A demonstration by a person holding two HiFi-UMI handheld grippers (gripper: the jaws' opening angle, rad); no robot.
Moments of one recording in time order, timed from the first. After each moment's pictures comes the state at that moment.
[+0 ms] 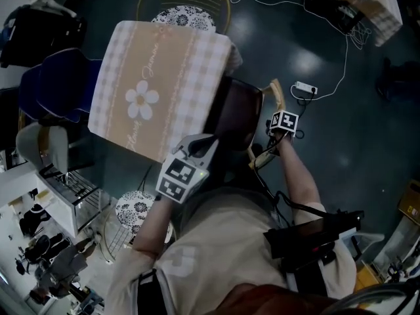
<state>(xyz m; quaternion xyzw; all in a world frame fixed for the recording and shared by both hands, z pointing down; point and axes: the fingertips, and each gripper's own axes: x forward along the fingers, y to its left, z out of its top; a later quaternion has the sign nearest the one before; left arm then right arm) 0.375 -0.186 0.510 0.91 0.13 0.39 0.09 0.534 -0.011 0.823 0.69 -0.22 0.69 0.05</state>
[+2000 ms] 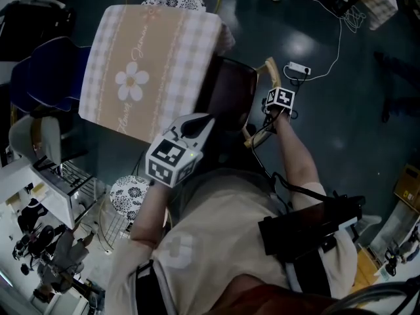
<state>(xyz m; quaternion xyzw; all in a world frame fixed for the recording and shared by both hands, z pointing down) 0.379 -0.172 0.484 0.92 0.12 0.35 0.15 0.539 0.003 0.819 0.69 -0.21 0.69 0.06</state>
